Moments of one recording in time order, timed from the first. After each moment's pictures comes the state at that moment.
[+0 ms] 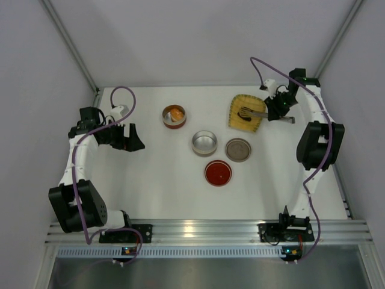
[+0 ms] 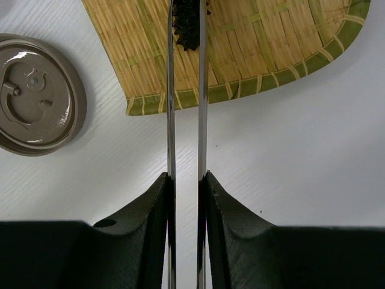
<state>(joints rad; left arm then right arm) 0.23 1.39 1.14 -0.82 0.75 0.36 -0.08 2.09 1.93 -1.08 -0.47 -0.88</state>
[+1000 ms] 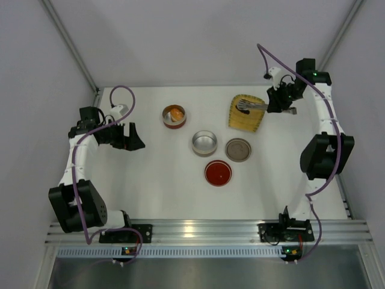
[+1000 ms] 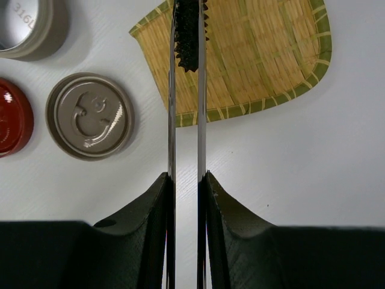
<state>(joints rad) 0.23 1.39 1.14 -0.81 0.76 0.35 -0.07 1.96 1.98 -1.14 -0.56 -0.81</state>
